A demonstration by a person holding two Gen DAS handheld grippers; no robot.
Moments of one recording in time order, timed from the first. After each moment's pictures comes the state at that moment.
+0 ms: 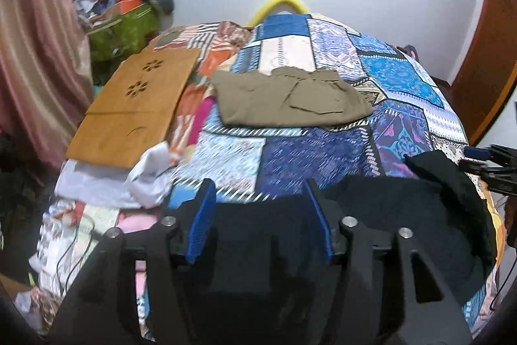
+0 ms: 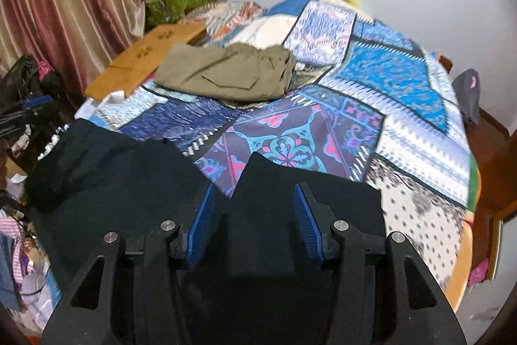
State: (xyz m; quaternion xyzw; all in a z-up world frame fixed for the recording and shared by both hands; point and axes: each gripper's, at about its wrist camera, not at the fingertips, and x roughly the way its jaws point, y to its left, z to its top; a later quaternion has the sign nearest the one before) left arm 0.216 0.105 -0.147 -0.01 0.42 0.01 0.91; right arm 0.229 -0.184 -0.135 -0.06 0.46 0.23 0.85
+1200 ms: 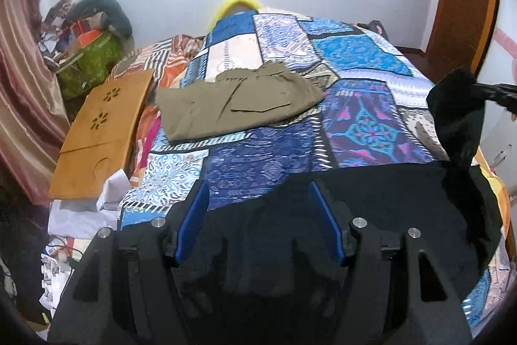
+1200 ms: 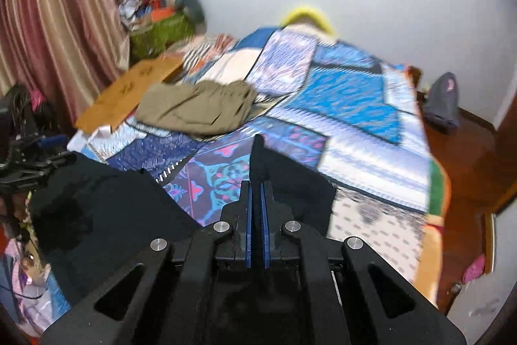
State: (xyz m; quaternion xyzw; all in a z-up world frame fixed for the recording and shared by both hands) left arm 0.218 0.018 -0.154 0.06 0.41 -0.06 0.91; right arm 0.202 -0.274 -0.068 -0.02 0.40 0.19 0.90
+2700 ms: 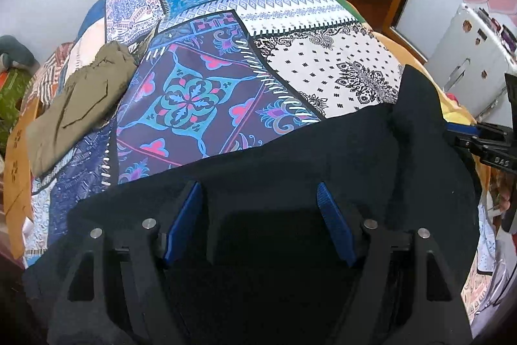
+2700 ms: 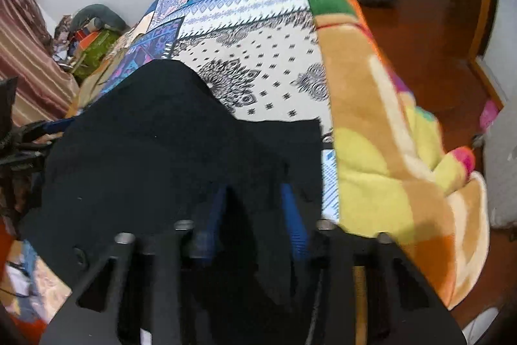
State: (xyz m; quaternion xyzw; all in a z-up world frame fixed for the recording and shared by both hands) left arm 0.247 -0.202 -0.238 0.15 0.51 -0.22 0.82; right arm 0.101 -0.436 -0.217 0.15 0.49 0.08 0.85
